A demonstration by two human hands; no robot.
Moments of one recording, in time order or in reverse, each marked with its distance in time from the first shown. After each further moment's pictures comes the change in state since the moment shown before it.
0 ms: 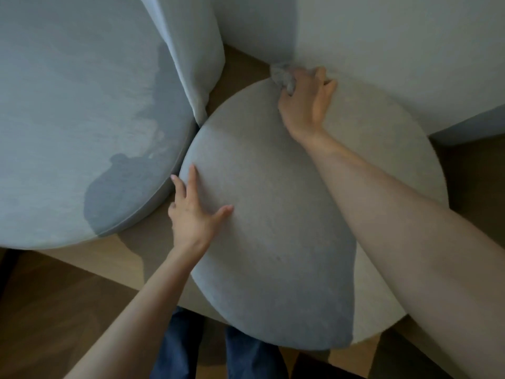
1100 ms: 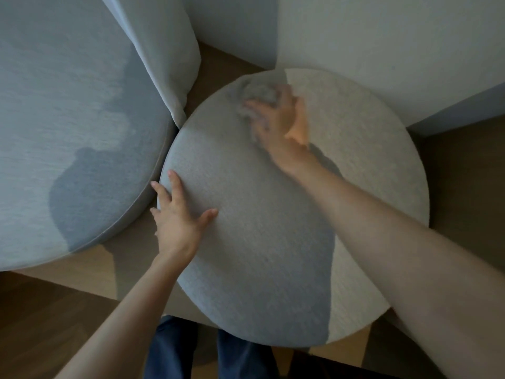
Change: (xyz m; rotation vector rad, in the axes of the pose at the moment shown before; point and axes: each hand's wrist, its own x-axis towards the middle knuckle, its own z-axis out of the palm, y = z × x) left_hand 0.005 0.001 0.006 0.047 -0.018 0.026; right_hand -0.050 0.024 -0.007 0.224 -0.072 -0.350
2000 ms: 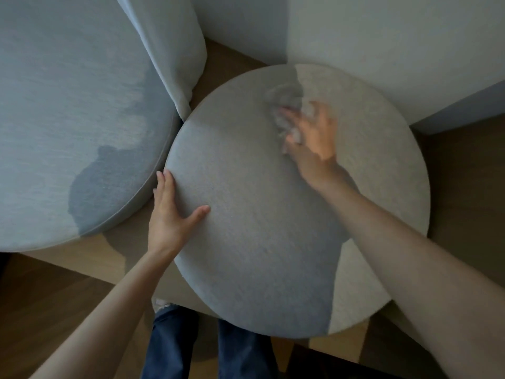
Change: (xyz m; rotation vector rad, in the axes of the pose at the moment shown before) left_hand -0.007 -0.028 -0.008 -0.155 0.030 0.095; right_hand -0.048 0.037 -0.013 0.042 0.025 0.140
